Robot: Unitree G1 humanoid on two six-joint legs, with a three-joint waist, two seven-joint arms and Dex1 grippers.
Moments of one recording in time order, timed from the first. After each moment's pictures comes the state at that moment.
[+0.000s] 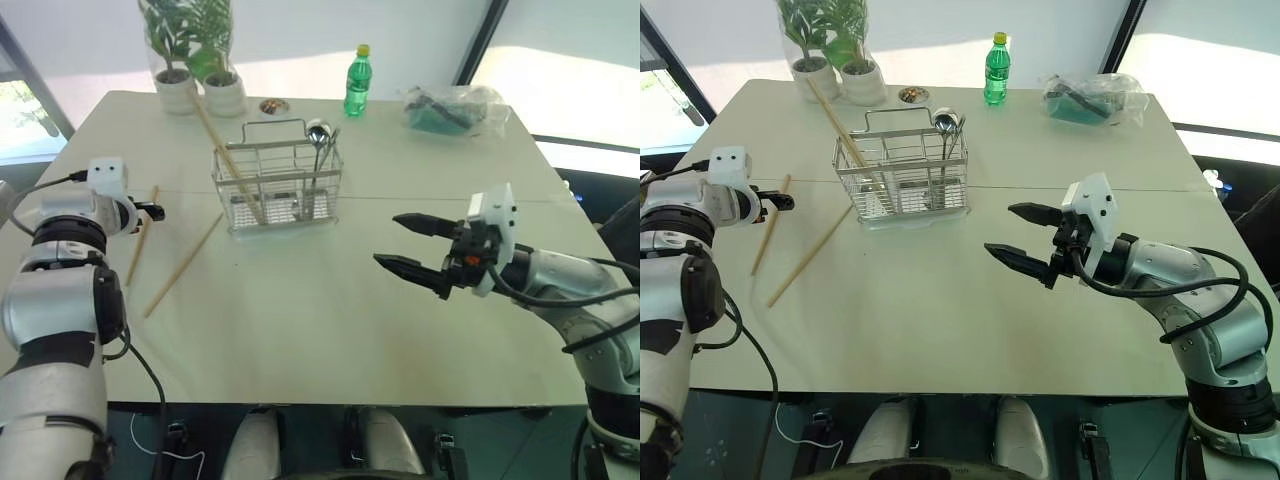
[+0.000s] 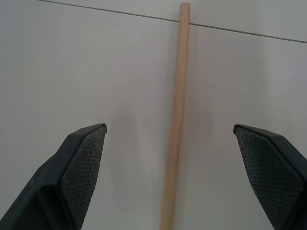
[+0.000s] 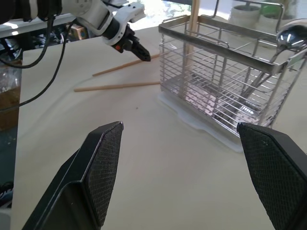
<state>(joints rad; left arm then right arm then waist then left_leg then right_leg) -1.19 0.69 0.12 1.30 -0.09 0.66 -0.26 -0.26 -0.72 -0.16 -0.53 0.75 0.70 0.75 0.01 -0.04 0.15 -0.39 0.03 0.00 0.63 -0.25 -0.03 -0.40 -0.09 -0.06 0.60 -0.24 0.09</state>
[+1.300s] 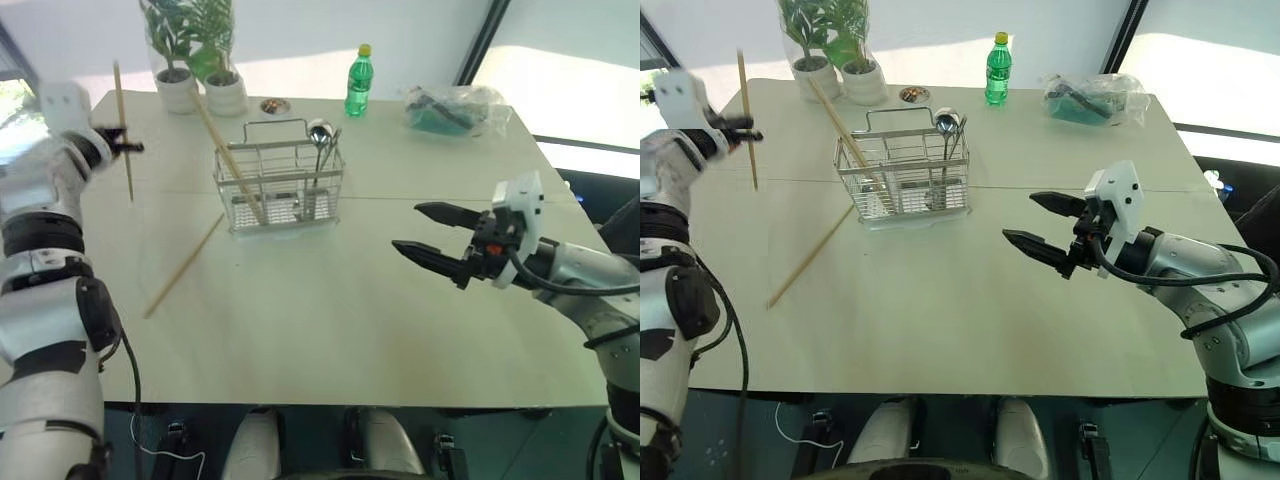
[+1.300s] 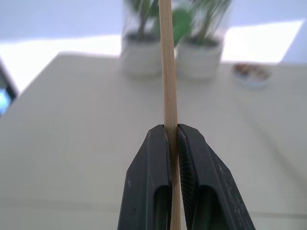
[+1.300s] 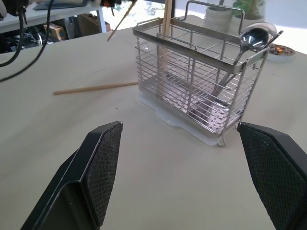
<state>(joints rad) -1.07 0.72 0.30 0.81 -0.23 0.32 -0.53 -0.25 -0.78 -0.24 -0.52 0.79 0.73 0.71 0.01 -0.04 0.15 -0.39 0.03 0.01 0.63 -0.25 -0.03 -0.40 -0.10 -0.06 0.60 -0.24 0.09</state>
